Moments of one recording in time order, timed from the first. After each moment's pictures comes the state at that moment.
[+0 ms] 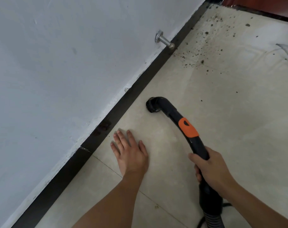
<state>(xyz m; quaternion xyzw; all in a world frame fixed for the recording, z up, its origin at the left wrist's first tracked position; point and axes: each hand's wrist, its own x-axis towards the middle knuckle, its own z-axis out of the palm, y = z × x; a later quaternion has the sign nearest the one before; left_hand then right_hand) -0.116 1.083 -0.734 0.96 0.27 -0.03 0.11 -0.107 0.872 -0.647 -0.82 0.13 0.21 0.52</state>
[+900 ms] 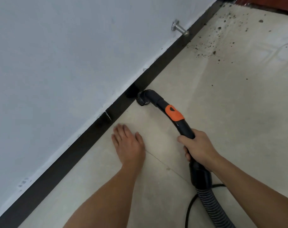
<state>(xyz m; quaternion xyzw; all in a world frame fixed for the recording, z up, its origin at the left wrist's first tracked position) -0.197 1.115 -0.732 0.94 0.32 0.01 0.15 -0.157 0.915 -0.653 -0.80 0.07 0.25 0.54</state>
